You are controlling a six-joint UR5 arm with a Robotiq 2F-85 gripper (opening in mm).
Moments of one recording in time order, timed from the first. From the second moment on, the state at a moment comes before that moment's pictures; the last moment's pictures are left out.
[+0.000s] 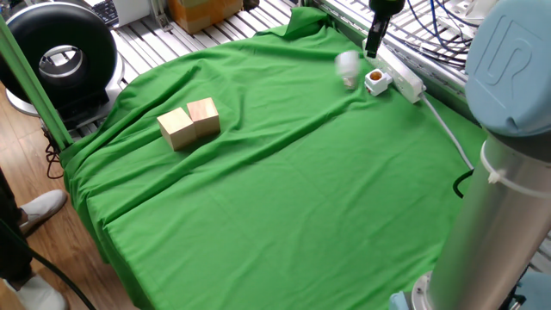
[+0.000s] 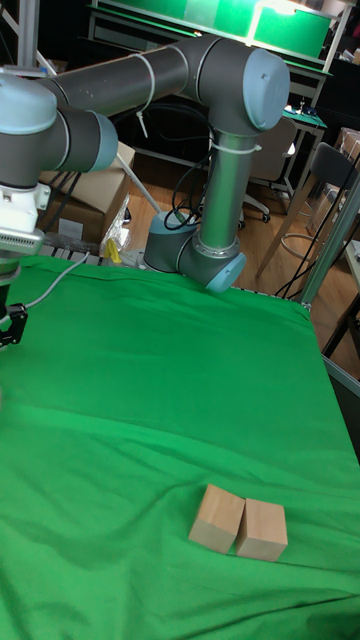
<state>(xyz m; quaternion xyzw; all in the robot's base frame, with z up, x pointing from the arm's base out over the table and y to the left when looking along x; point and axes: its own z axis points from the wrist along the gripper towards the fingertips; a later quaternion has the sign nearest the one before) 0.569 -0.299 0.113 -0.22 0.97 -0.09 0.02</state>
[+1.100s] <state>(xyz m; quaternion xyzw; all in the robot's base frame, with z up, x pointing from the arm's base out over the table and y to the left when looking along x) 0.566 -0.281 0.156 -0.23 0.97 -0.09 0.01</state>
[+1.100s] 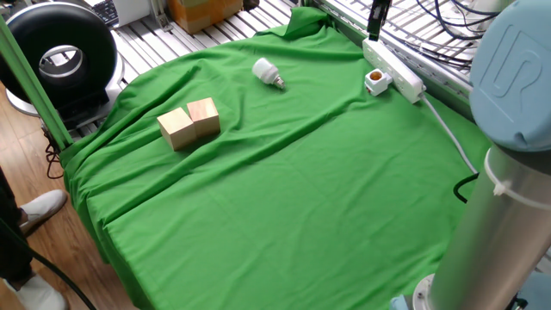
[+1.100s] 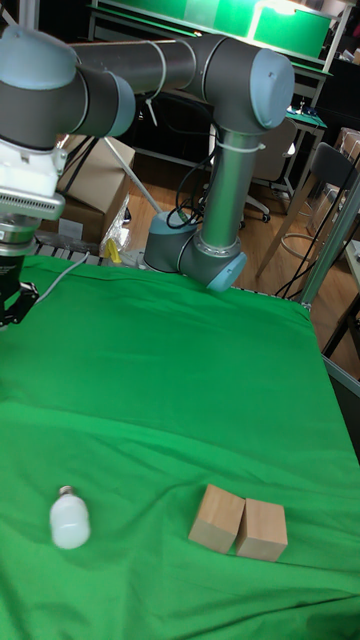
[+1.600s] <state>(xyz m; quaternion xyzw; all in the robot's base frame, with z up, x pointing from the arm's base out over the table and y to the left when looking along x) 0.569 -0.262 0.164 -0.22 0.97 -0.06 0.03</state>
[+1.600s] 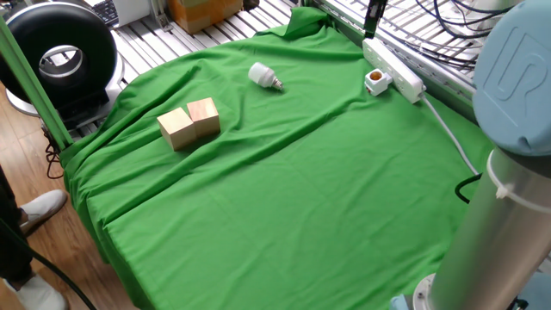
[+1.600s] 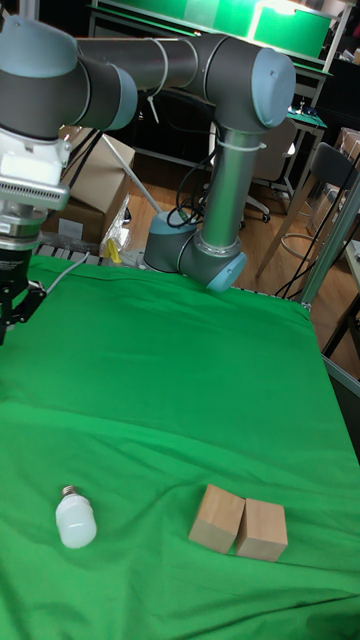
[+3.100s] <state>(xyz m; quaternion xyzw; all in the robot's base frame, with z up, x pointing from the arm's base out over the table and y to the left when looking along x) 0.542 -0.223 0.160 -0.14 0.99 -0.02 0.01</state>
